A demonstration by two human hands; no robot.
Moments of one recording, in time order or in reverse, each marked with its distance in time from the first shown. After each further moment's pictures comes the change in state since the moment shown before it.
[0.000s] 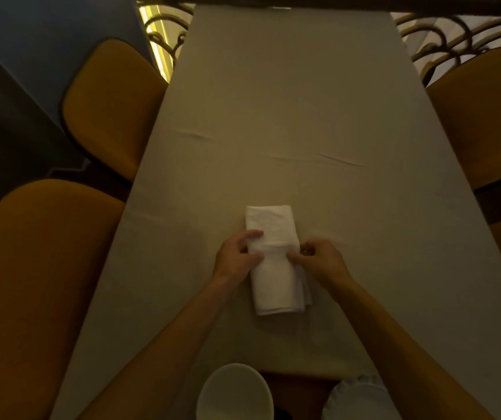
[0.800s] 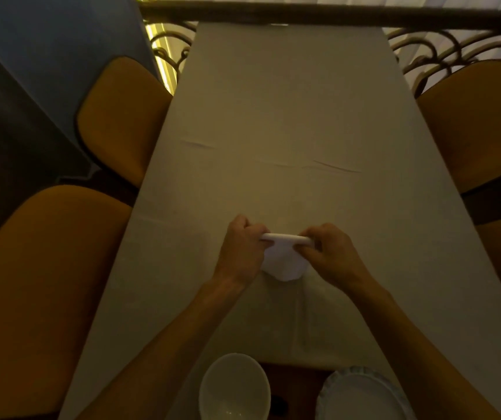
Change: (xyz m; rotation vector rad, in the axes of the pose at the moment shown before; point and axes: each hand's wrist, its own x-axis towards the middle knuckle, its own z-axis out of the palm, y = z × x) left_hand -0.036 0.053 0.004 0.751 0.115 0.523; right_hand -0.036 -0.028 -0.043 -0.273 0.119 -0.461
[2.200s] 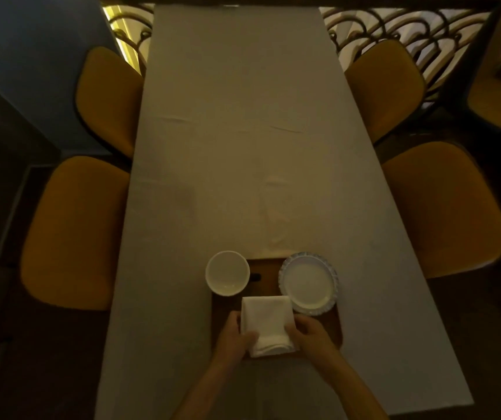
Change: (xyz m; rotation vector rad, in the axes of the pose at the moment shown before) left_hand -0.321 0.006 0.014 -0.621 -0.495 -0.755; right_hand -0.339 -0.040 0.039 0.747 -0.210 0.800
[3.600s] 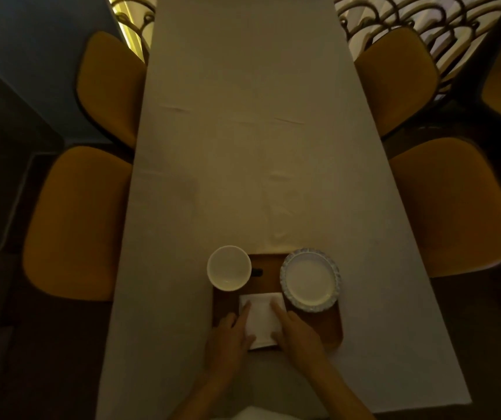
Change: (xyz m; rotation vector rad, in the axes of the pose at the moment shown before) left_hand 0.004 -0.035 -0.004 0.882 0.118 0.335; right_hand 0.031 0.035 0.015 -0.924 -0.044 -0.323
